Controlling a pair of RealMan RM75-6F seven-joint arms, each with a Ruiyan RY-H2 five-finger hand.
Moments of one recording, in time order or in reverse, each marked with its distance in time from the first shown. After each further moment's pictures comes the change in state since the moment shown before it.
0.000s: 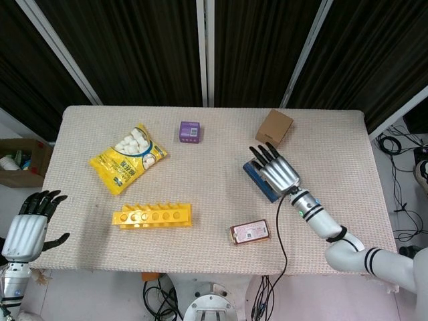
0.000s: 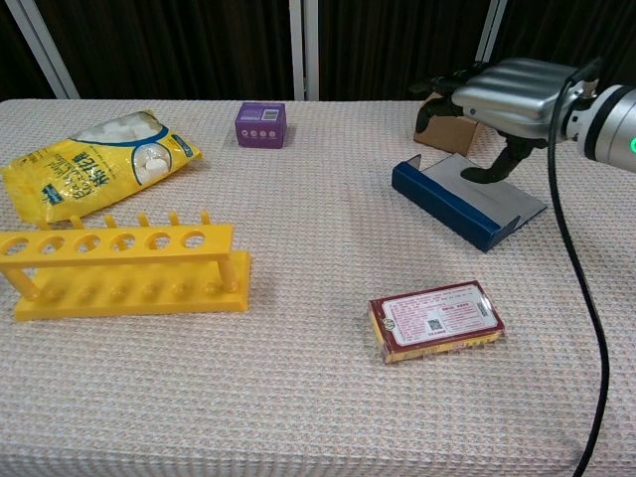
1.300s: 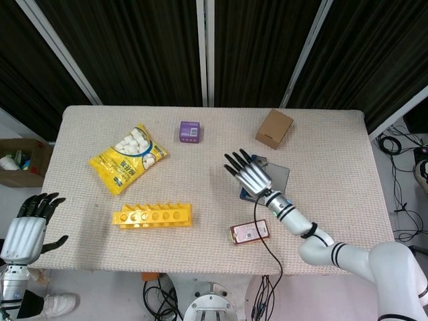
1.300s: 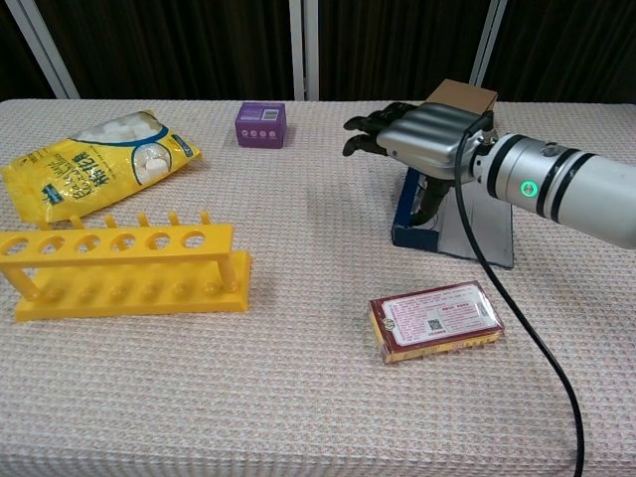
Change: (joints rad) left arm 0.014 0.004 0.008 -0.011 -0.013 0.000 0.011; right arm 0.095 -0.278 0.034 0.262 -0.035 -0.074 0.044
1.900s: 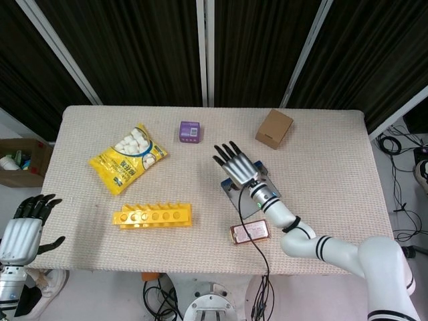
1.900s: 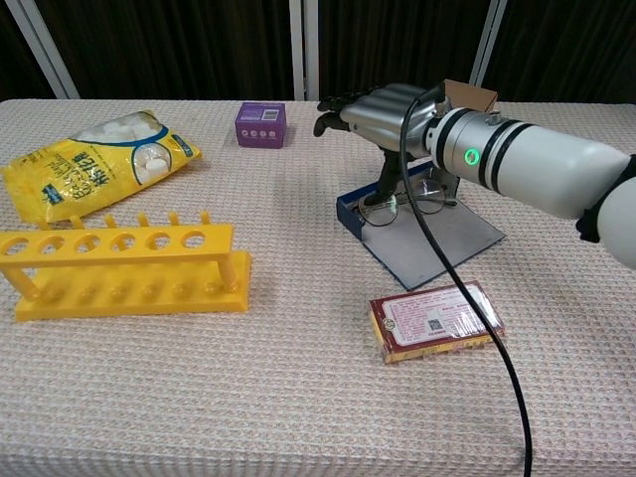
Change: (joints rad) left arm 0.005 -0.010 0.000 0.047 -0.005 -0.002 -0.051; right arm 0.071 -0.006 0.104 -0.064 0.191 -0.104 -0.117
